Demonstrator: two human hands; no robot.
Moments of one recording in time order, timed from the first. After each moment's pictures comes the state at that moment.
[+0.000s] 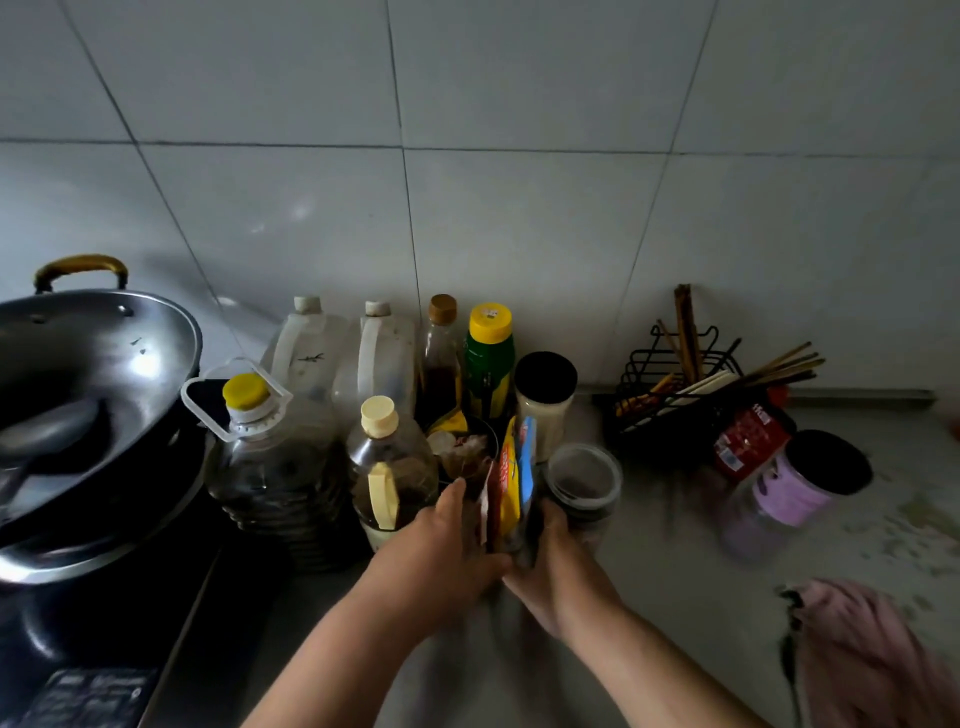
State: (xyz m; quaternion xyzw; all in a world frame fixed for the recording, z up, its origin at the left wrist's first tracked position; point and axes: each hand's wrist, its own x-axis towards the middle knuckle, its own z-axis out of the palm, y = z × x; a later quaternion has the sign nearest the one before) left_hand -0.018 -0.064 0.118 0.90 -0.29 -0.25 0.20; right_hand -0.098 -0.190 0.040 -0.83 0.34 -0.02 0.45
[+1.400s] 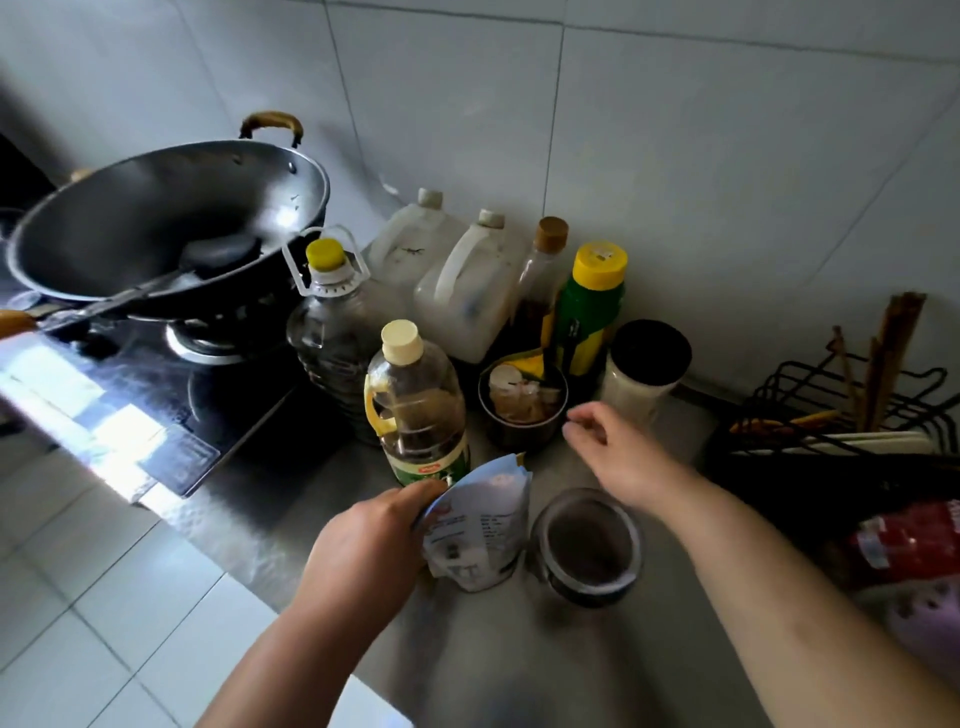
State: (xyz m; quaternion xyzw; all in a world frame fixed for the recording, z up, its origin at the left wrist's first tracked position) left_hand -0.088 -0.053 0.089 0.97 -0.09 -0.07 0.22; right_hand -0.032 -0.304 0.059 -0.91 0.10 0.11 0.39
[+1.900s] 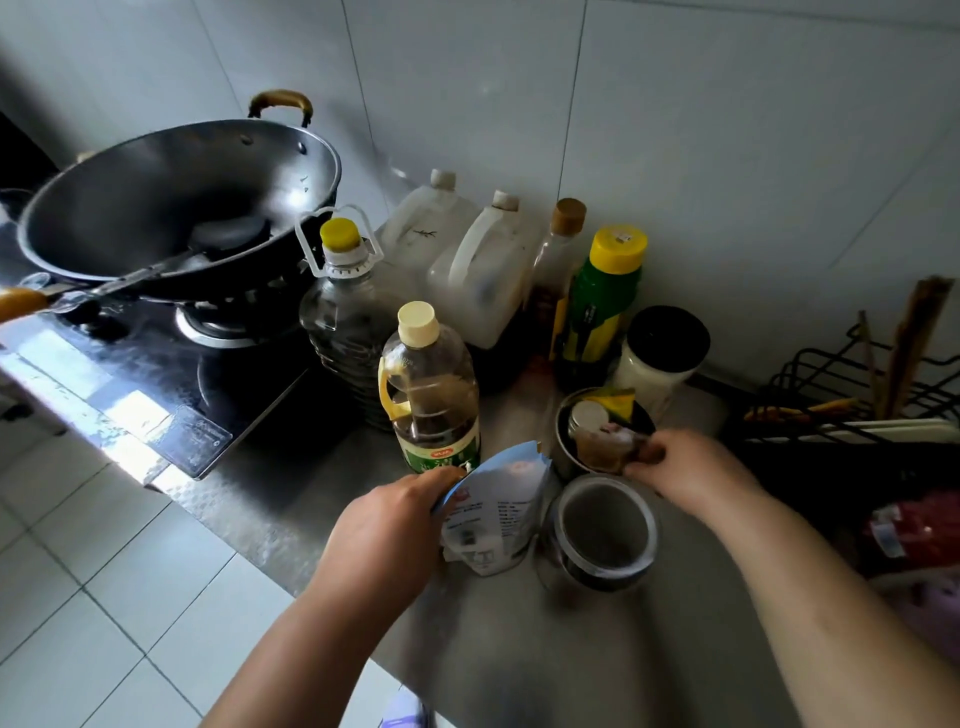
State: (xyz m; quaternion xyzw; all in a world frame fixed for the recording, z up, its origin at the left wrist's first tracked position) left_hand -0.088 -0.054 0.091 0.97 -0.09 -0.11 0.20; right_hand -0.049 -0.338 0.046 -0.94 0.19 0.18 0.22
